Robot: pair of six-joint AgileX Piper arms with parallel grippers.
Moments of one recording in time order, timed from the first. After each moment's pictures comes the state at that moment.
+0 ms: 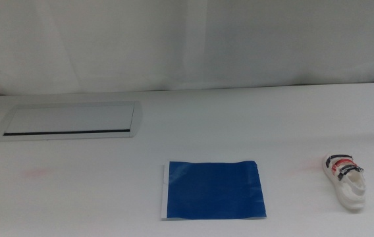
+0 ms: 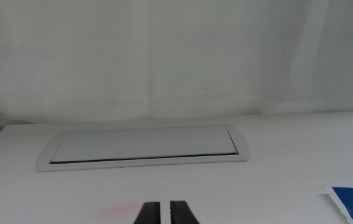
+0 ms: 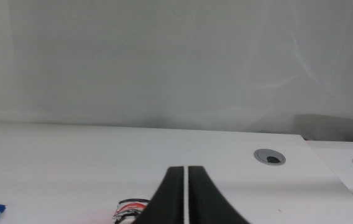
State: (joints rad) left arm 0.00 0.10 0.00 -0.03 0.18 0.02; right arm 0.06 0.00 0.00 0.05 0.13 -0.15
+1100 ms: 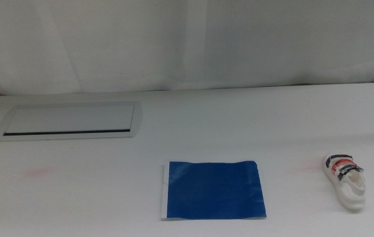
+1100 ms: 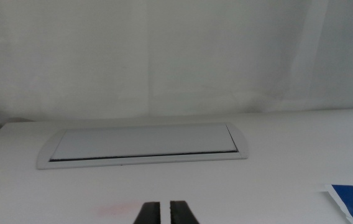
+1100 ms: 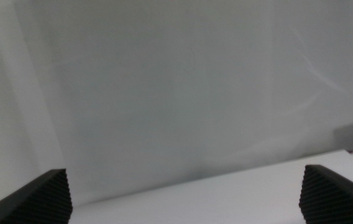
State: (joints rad) left arm 0.00 0.10 0.00 -0.03 0.19 0.02; right arm 0.07 0.00 -0.09 0.26 0.09 -0.05
